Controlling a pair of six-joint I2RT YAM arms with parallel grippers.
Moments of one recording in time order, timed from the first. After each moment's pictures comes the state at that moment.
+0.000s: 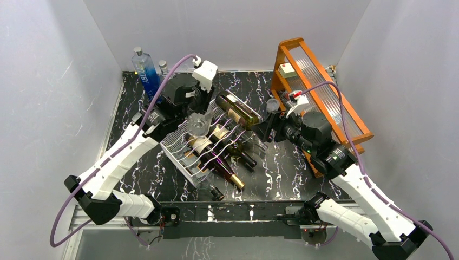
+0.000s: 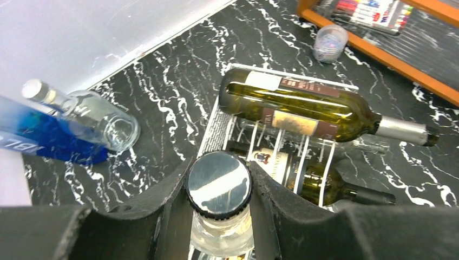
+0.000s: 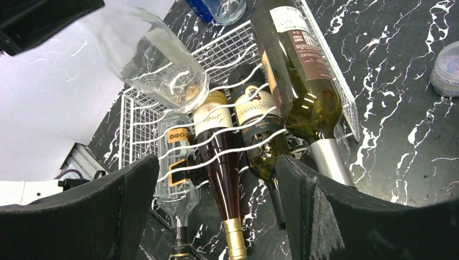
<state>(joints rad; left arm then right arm) -0.76 1.30 1.55 -0.64 -0.31 0.08 0.67 0.82 0.93 -0.34 -0.08 0.50</state>
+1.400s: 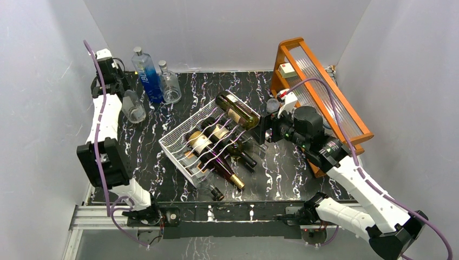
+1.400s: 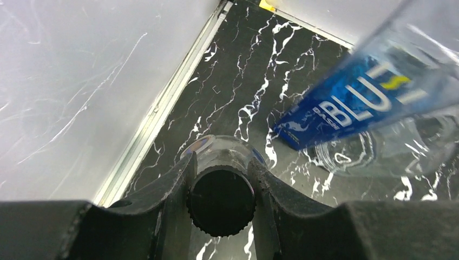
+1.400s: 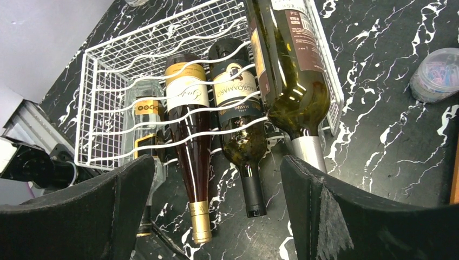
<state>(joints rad) 0.23 1.62 1.52 -0.41 -0.22 -0.11 0.67 0.90 0.97 -0.42 -0.13 0.32</state>
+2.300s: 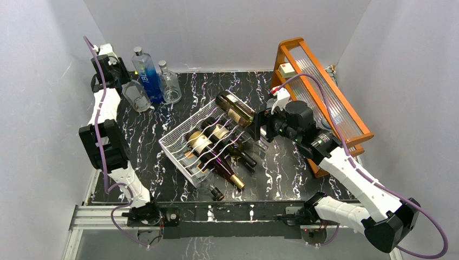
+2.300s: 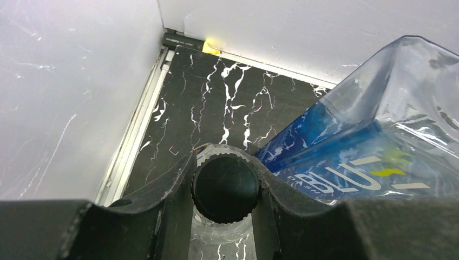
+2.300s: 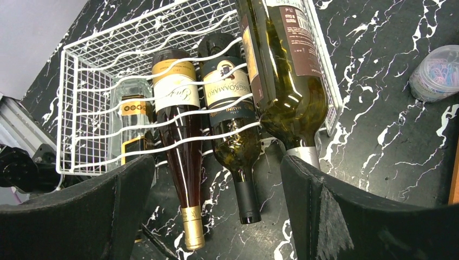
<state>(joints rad) 0.30 1.88 1.62 -0.13 0.07 -0.08 0.67 1.01 1.01 -0.41 -0.11 0.30</state>
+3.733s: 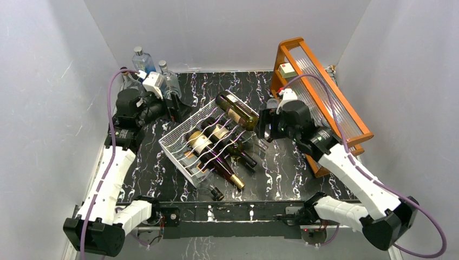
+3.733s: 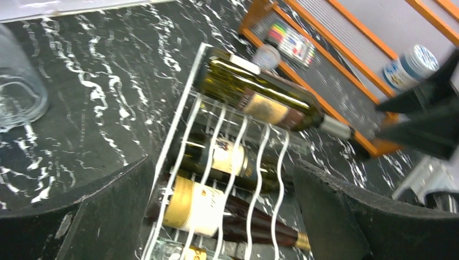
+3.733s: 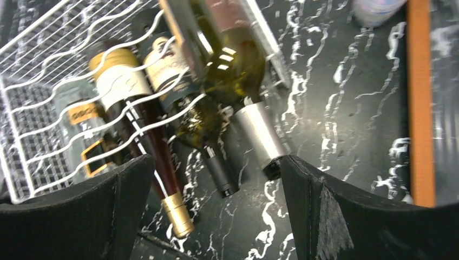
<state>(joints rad) -0.12 1.03 1.06 -0.32 0.51 -0.22 0.66 1.00 1.02 -0.58 0.06 0.42</state>
